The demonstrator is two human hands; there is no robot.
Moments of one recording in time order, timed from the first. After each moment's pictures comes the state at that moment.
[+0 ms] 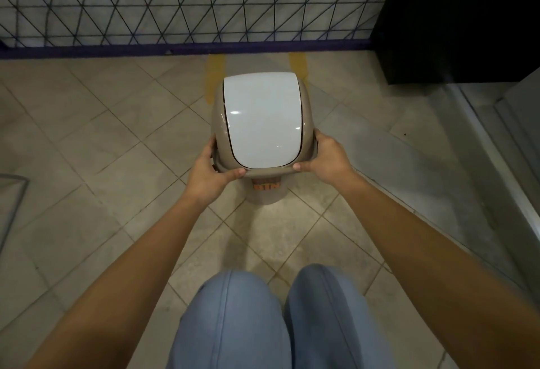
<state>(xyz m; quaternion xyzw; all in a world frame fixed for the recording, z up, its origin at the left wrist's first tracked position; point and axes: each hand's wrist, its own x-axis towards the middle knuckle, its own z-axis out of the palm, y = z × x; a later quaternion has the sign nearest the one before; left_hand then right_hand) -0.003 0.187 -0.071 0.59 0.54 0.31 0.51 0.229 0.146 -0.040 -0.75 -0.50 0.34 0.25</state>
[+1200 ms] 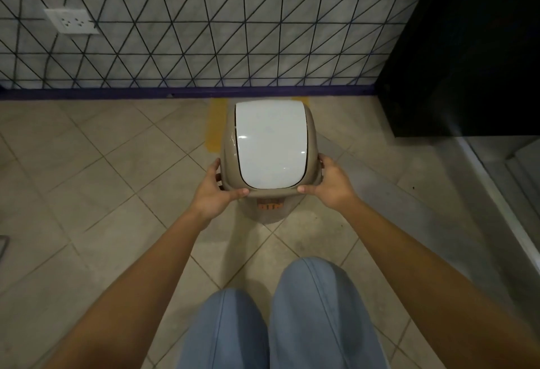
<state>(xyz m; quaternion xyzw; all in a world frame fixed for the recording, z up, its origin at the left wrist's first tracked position) 0.026 0.315 -0.064 0.52 0.56 0.27 0.58 0.265 0.261 -0.044 -0.76 -0.47 0.36 0.28</state>
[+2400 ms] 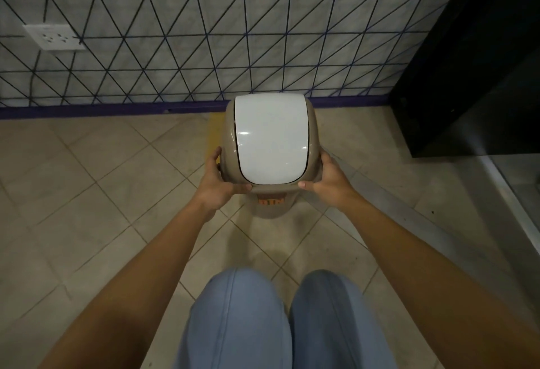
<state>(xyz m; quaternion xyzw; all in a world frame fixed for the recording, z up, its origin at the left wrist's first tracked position) 0.051 0.429 -0.061 0.51 0.54 0.28 0.61 0.281 0.368 -0.054 -0.71 -0.46 0.42 0.34</state>
